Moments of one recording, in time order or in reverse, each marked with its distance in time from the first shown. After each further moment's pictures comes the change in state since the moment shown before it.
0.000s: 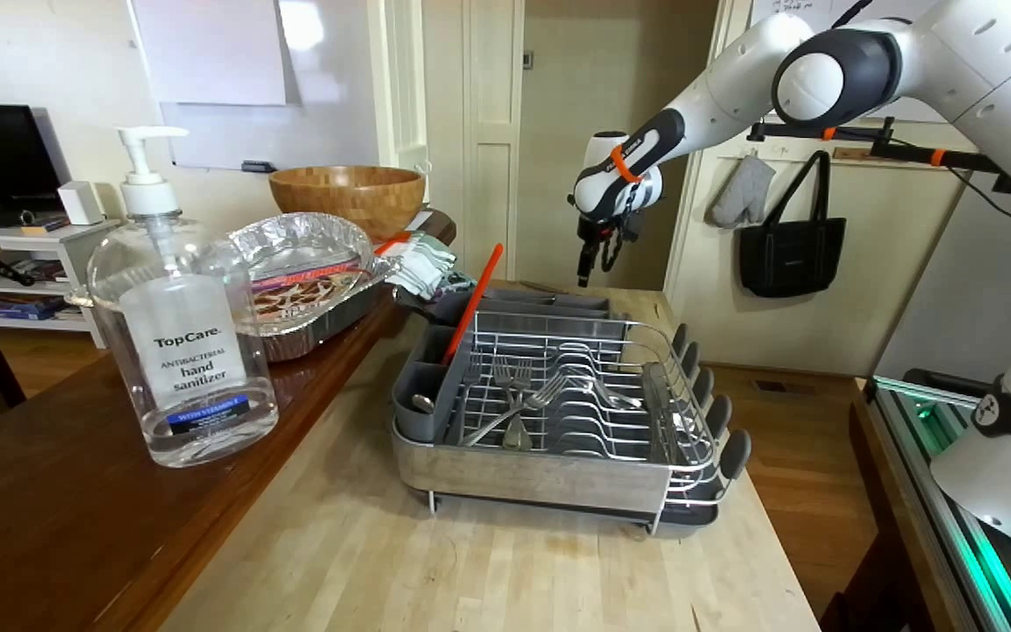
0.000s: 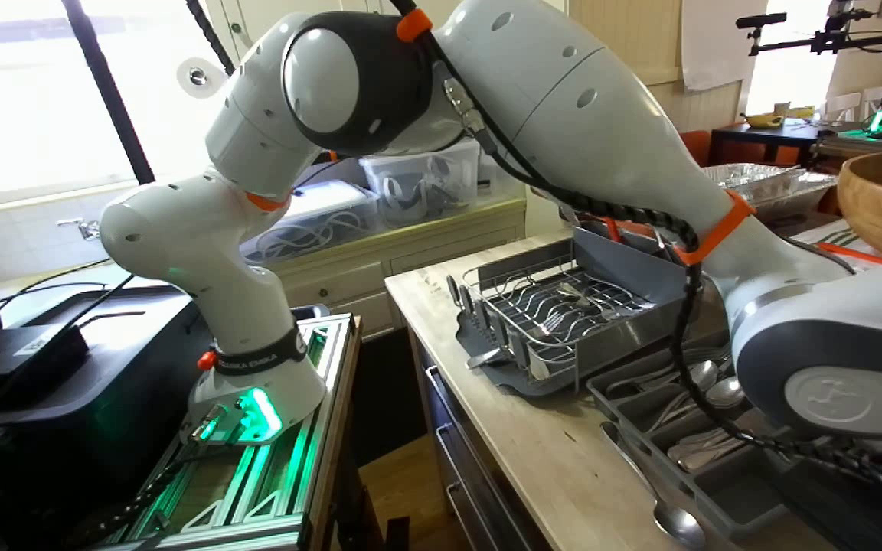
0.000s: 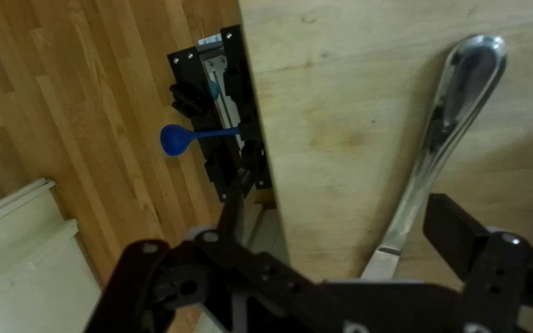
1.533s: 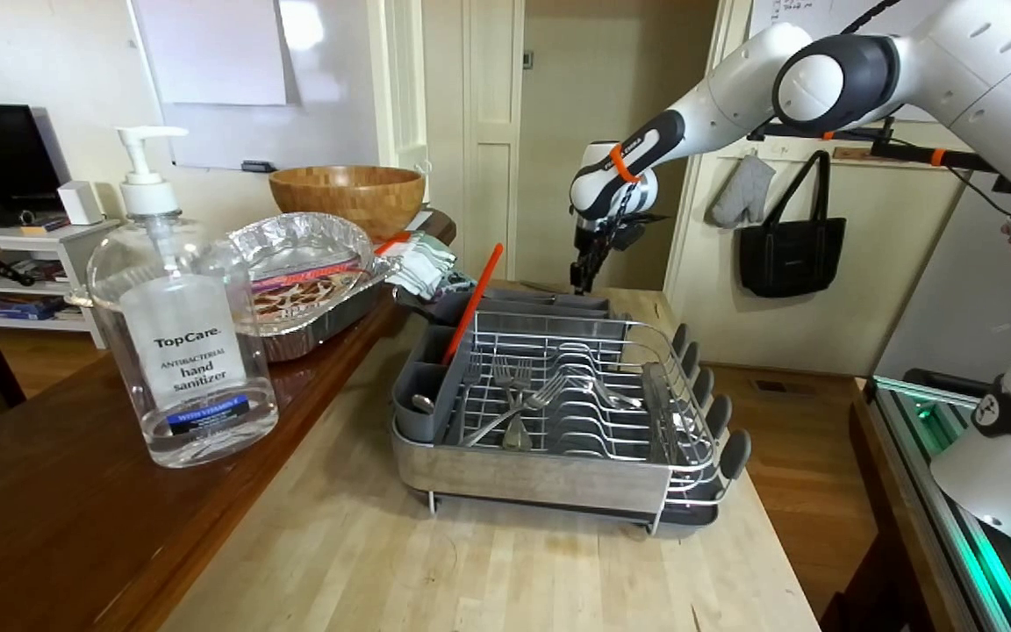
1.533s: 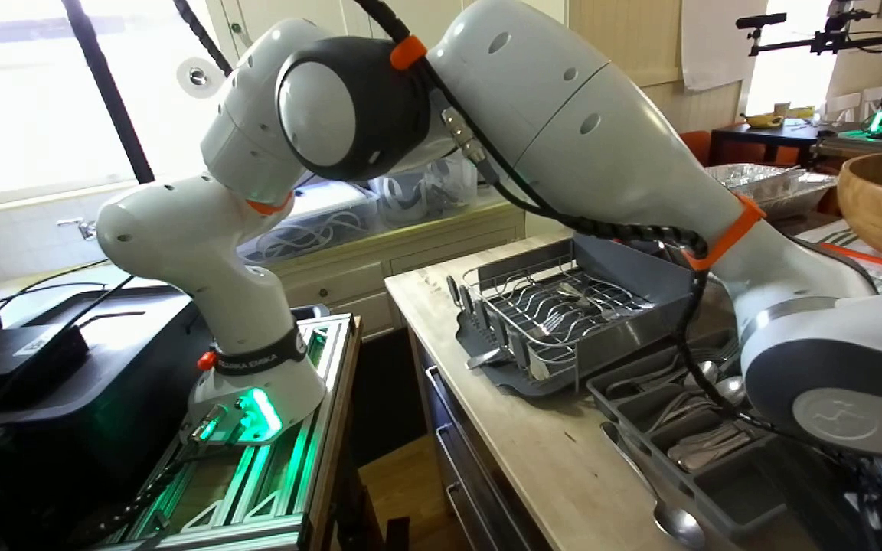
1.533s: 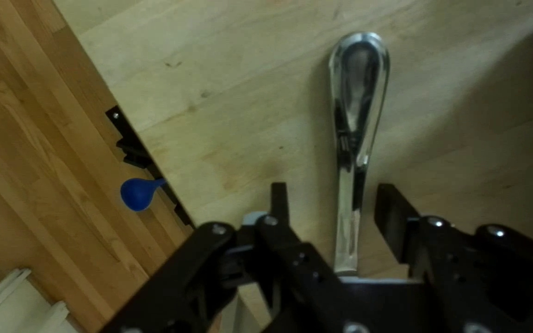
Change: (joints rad) arm -0.087 0.037 0.125 0.063 -0.005 -0.128 0.232
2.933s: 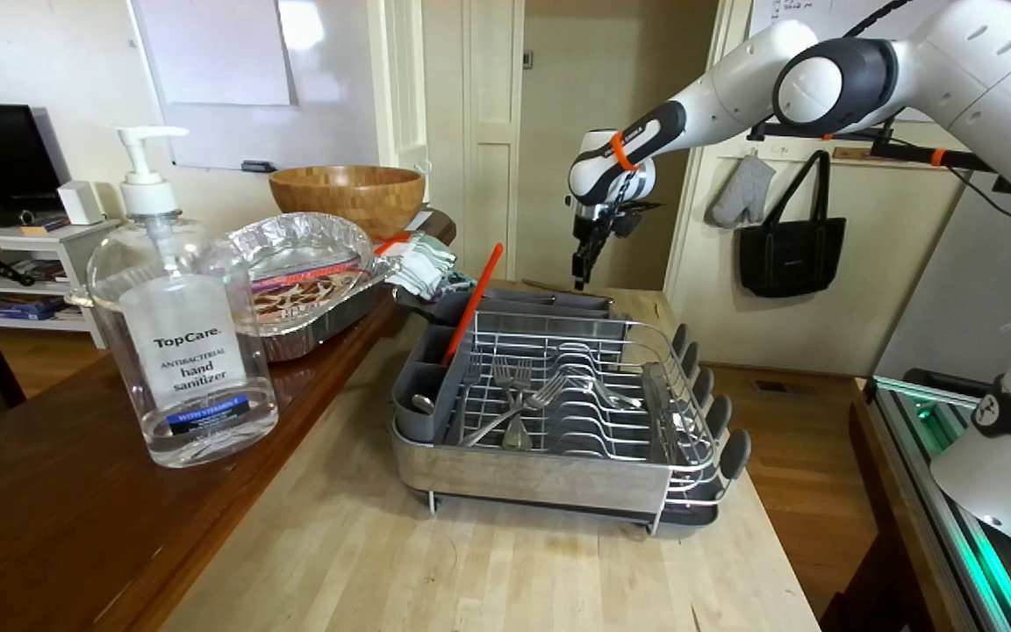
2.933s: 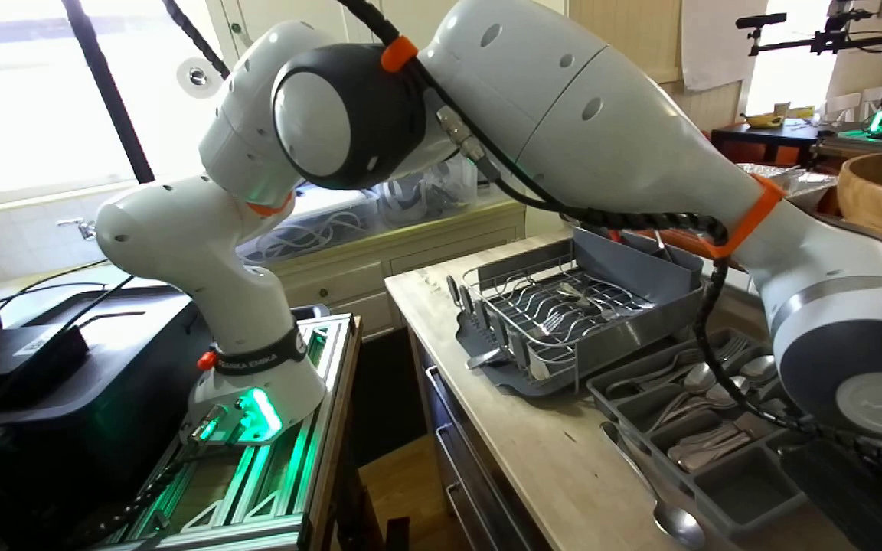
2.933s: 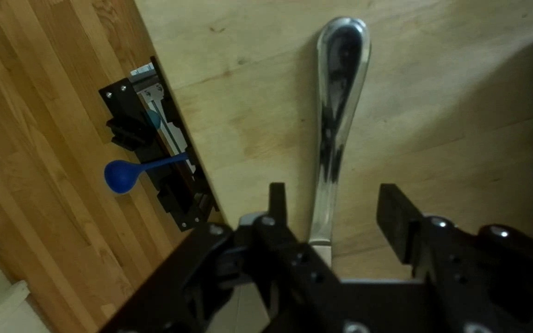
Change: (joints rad) arm -0.027 0.013 0.021 0.088 -0.016 -0.095 -0.126
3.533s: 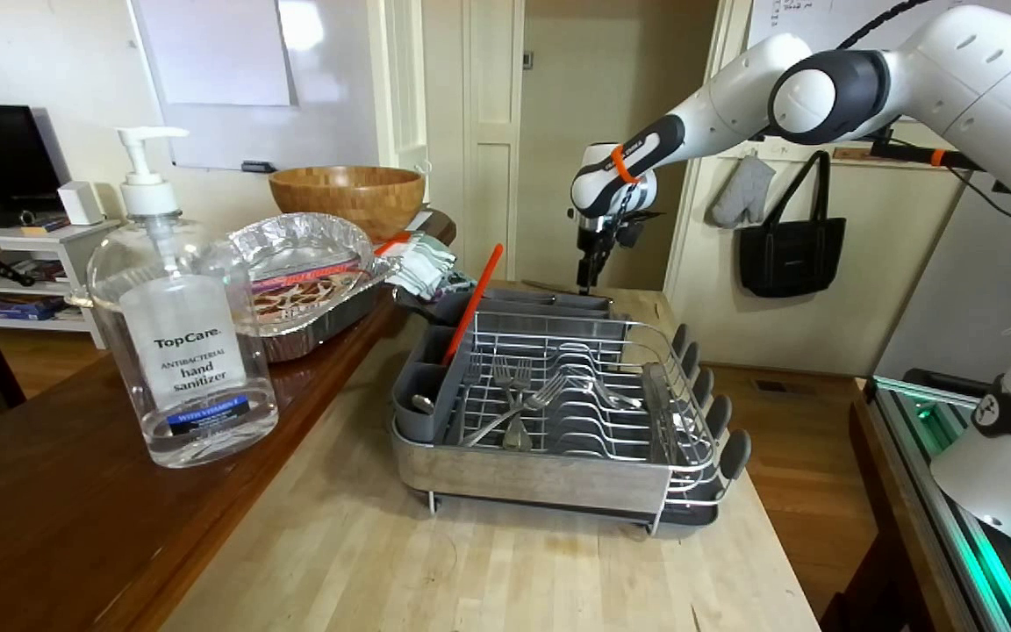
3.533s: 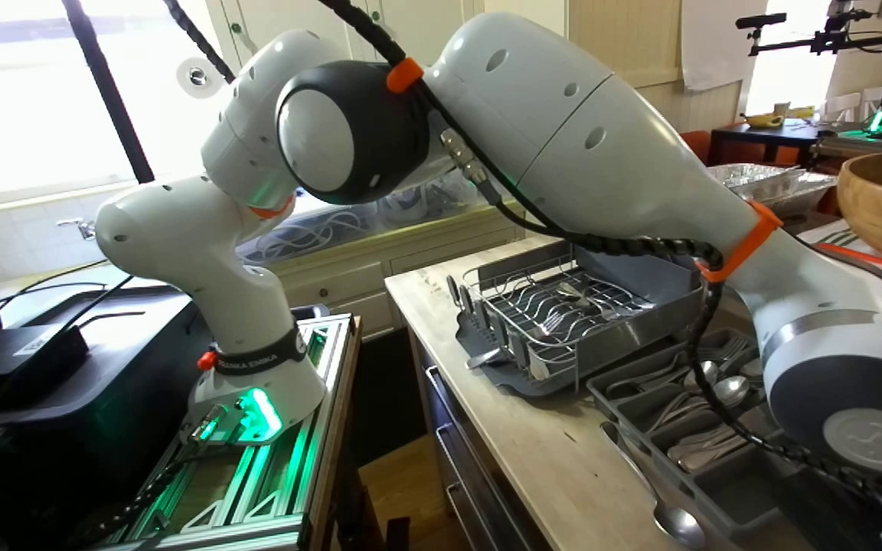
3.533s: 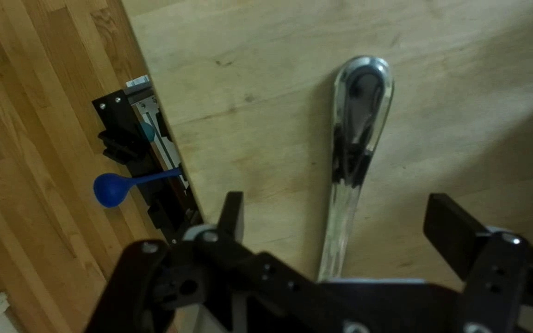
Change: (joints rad) arm -0.008 0.034 -0.003 0.001 -0.011 -0.001 -0.043
